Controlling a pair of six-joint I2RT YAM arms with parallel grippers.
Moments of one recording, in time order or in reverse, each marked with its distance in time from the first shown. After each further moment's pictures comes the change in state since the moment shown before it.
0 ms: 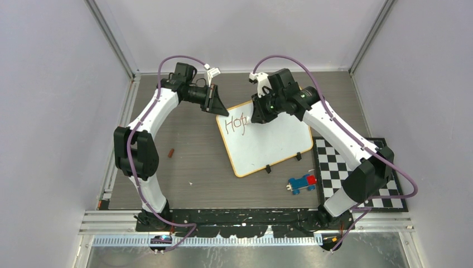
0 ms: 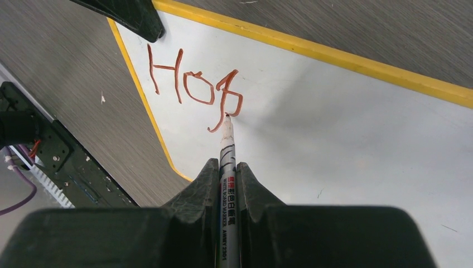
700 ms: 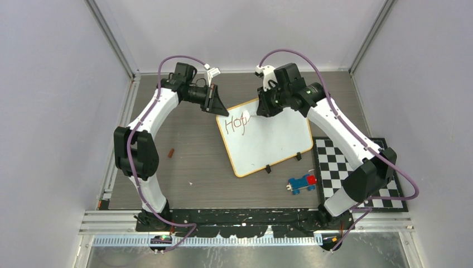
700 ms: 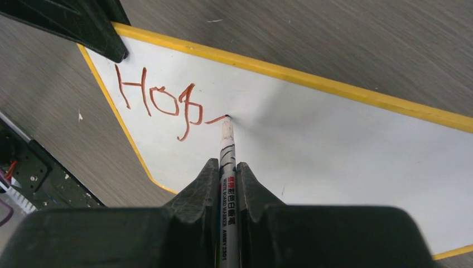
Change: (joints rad) left arm 0.000 0.000 0.000 0.000 0.001 0.001; right arm -0.040 -0.004 0.032 -0.006 0.053 -0.028
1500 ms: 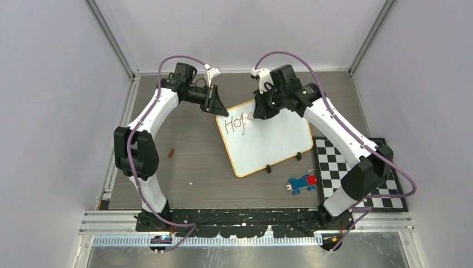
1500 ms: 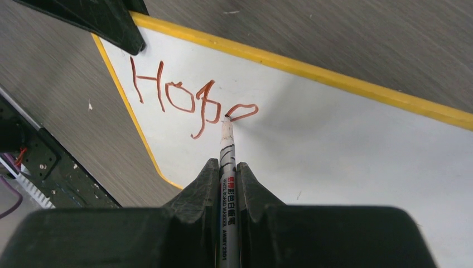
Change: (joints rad) left arm 0.000 0.000 0.000 -0.005 -0.004 0.000; right arm 0.013 0.024 0.022 -0.006 -0.023 -0.005
